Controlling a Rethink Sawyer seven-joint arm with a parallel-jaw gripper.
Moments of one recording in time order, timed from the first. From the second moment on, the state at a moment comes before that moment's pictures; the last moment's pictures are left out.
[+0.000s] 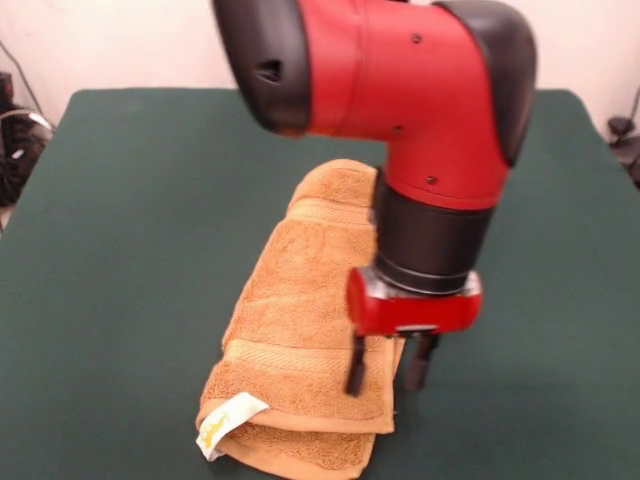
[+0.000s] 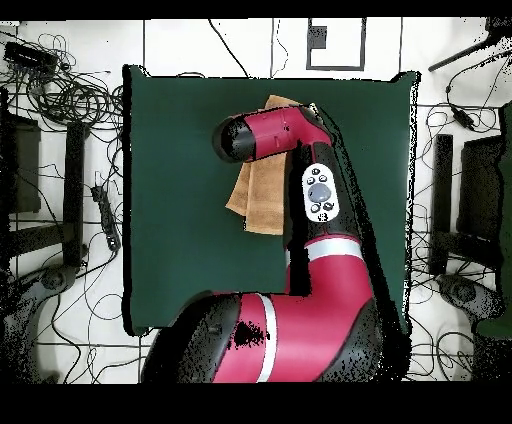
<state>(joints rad) -0.18 -0.24 0.24 0.95 -0.59 0.65 1.76</state>
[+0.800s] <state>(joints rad) -0.17 -0.18 0.21 0.87 -0.54 0.65 1.76</state>
